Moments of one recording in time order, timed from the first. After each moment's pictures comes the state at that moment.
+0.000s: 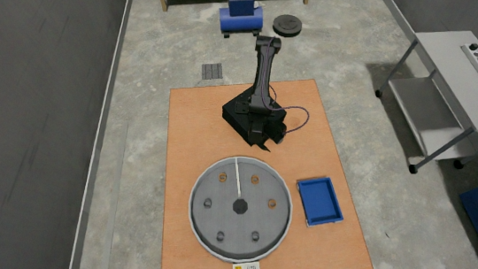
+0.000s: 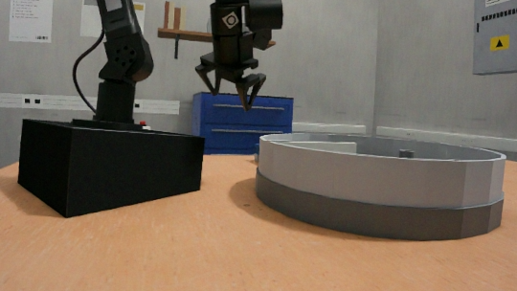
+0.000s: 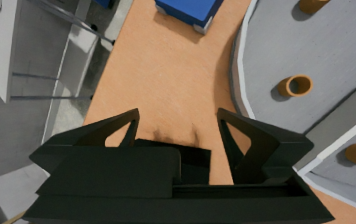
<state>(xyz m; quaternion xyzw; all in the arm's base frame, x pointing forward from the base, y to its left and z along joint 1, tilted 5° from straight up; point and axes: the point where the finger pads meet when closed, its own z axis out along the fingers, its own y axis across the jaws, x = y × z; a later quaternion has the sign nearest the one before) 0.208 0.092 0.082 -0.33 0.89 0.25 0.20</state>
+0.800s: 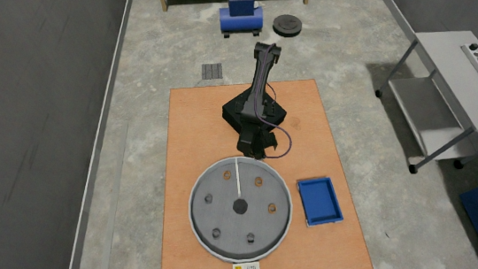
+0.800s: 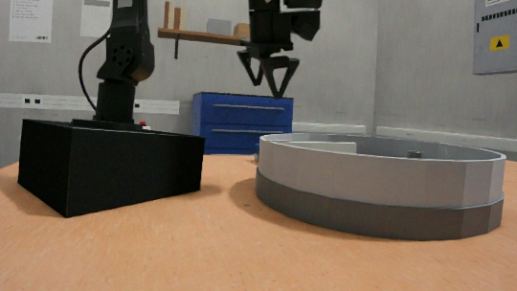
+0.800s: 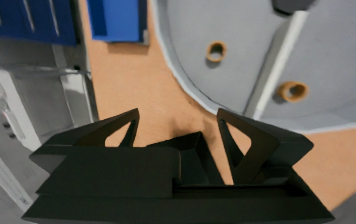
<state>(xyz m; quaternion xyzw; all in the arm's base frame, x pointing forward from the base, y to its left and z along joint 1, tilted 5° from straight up) 0.271 0.030 0.106 -0.12 0.97 0.19 0.13</state>
